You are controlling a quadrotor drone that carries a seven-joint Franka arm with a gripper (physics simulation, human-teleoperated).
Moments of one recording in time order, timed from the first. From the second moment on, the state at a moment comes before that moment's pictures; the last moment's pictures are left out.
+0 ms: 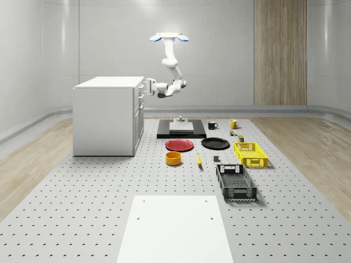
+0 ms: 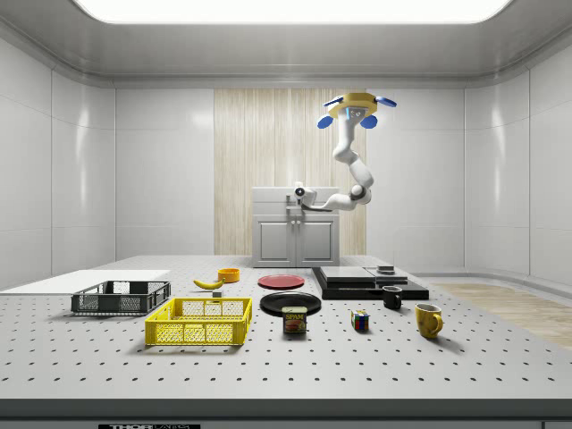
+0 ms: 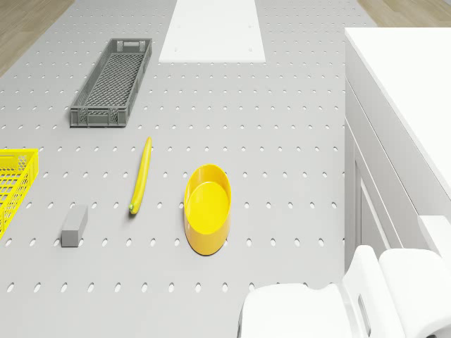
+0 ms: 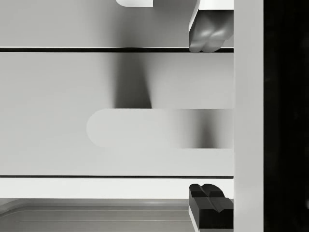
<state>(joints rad) 0.85 -0.67 -0.36 -2.45 1.51 2.17 0.50</state>
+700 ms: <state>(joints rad) 0.78 -0.64 -0.29 -2.44 1.55 2.14 0.47</state>
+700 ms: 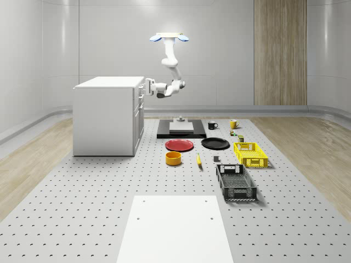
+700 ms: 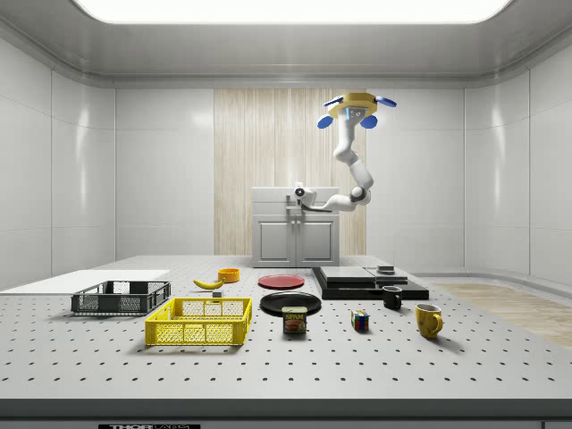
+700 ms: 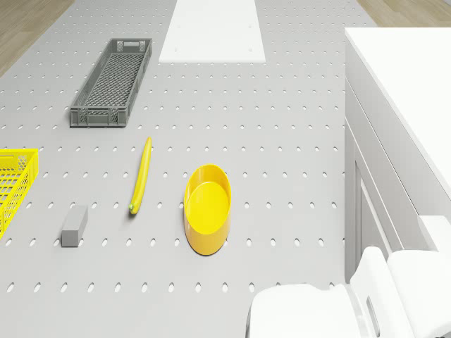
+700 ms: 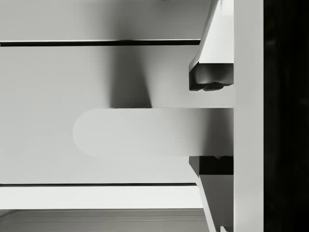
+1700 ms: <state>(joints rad) 0.65 -0.73 -0.35 -2.49 1.43 2.01 0.55</state>
